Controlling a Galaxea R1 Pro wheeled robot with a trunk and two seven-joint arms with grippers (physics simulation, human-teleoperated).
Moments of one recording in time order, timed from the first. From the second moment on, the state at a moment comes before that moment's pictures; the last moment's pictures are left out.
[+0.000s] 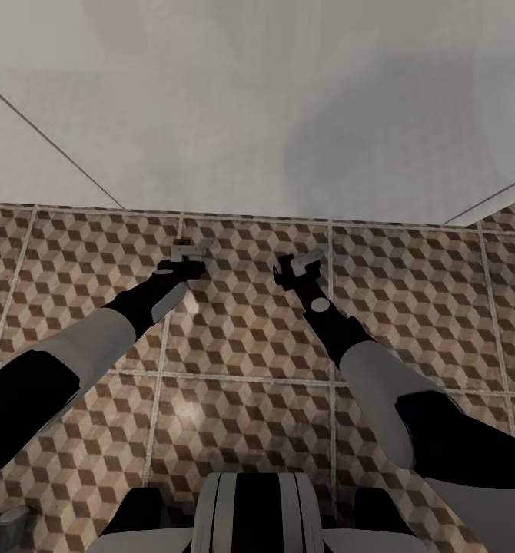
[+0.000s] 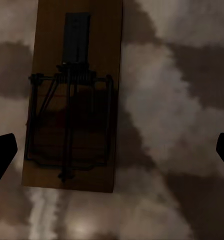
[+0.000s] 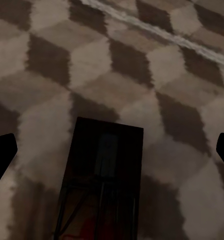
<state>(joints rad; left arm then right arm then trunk) -1.39 0.05 -0.82 -0.40 0.79 0.14 0.33 -1.22 0.17 0.10 -0.38 0.38 -0.23 -0.09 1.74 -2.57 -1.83</state>
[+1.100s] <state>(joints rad) -1.39 0.05 -0.82 -0.40 0.79 0.14 0.33 -1.22 0.17 0.10 -0.38 0.38 -0.23 -0.09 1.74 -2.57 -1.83</state>
